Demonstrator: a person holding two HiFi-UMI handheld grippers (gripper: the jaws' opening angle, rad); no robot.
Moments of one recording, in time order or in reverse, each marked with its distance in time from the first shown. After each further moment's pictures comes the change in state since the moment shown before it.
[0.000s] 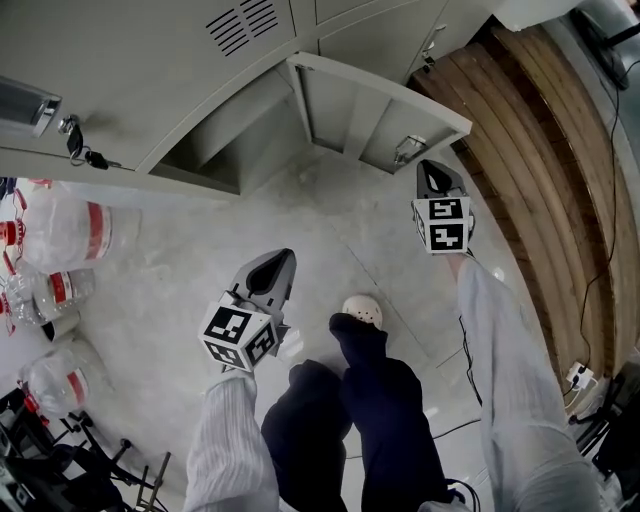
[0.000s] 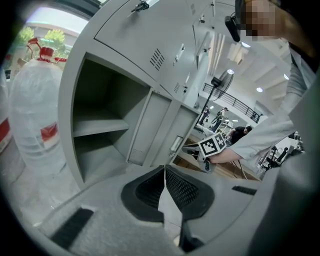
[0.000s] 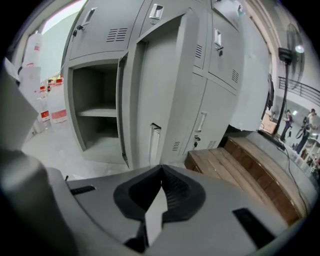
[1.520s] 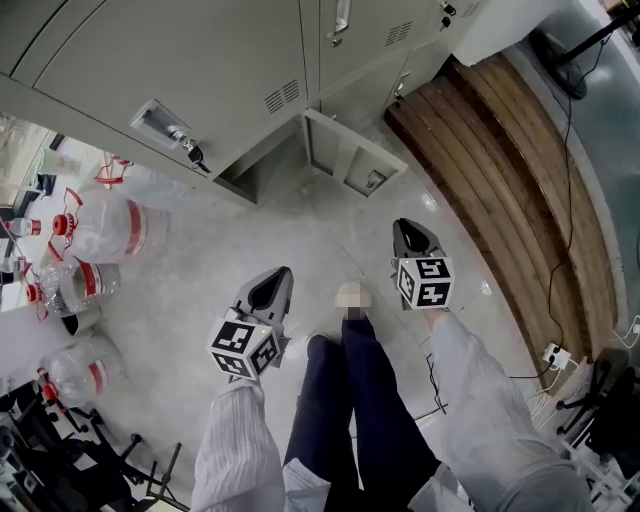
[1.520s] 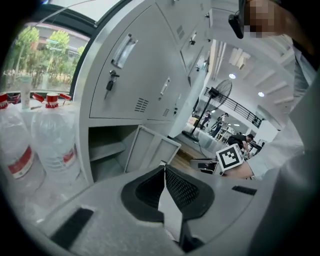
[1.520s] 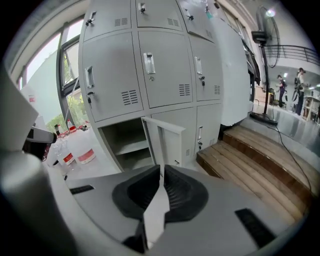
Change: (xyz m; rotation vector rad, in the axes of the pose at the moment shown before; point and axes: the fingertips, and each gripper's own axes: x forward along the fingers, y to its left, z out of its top) left arm -0.143 -0.088 0.110 -0.036 -0.025 0.018; right arm -0.215 0.057 0.085 0.281 -0.008 0.106
